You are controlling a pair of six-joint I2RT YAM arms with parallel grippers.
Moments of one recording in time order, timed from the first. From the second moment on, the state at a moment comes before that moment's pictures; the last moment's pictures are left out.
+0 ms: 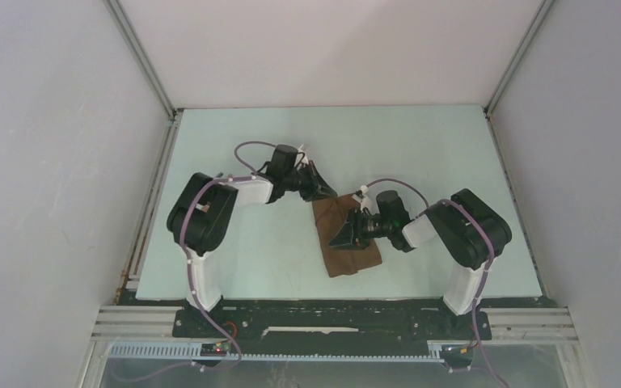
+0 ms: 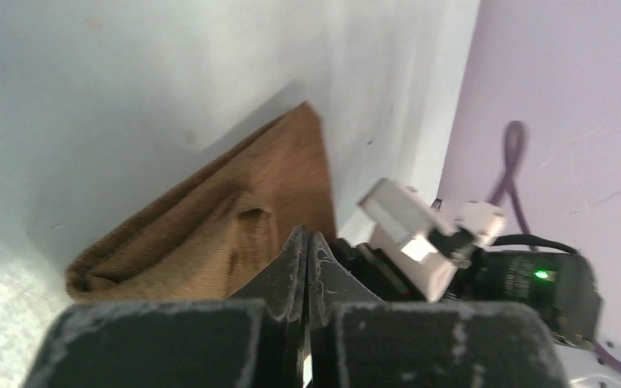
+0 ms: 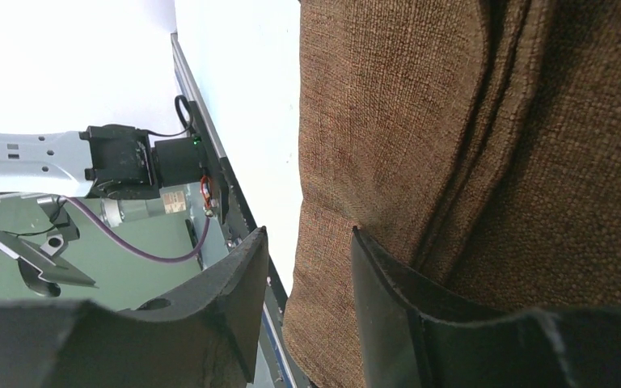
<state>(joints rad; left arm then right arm) -0.47 1.93 1.12 0.17 0.59 -0.94 0.50 1.83 0.55 0.68 -0.84 0.85</state>
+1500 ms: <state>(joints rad) -0.44 2.17 1.12 0.37 0.73 -1.09 0.57 1.99 0.85 0.45 -0.96 0.74</state>
